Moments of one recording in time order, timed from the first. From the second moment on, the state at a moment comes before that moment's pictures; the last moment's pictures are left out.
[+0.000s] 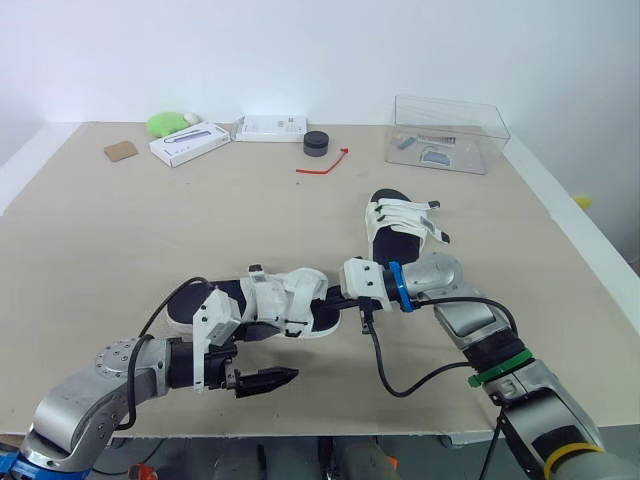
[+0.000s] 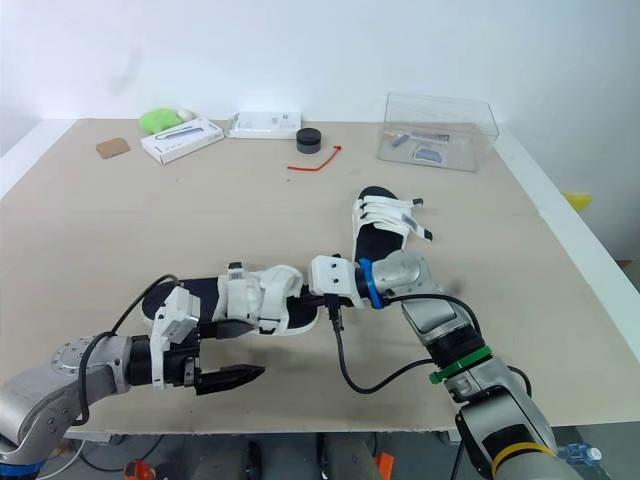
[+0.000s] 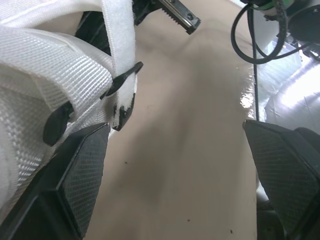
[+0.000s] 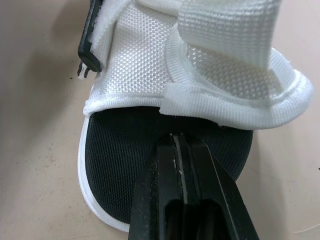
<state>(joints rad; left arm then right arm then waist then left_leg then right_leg) 0.02 0.66 -0.01 -0.56 -0.70 0.72 -0.88 -0.65 -0.49 0.39 0.21 0.05 -0.02 1.22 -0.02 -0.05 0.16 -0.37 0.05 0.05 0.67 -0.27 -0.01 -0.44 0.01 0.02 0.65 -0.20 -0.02</state>
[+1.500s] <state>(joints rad) 0.07 0.58 0.03 -0.54 -0.75 0.66 -0.78 -0.64 -0.50 0.39 0.20 0.04 -0.03 1.22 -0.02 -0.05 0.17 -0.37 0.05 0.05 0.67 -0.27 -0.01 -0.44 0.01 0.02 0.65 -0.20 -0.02</state>
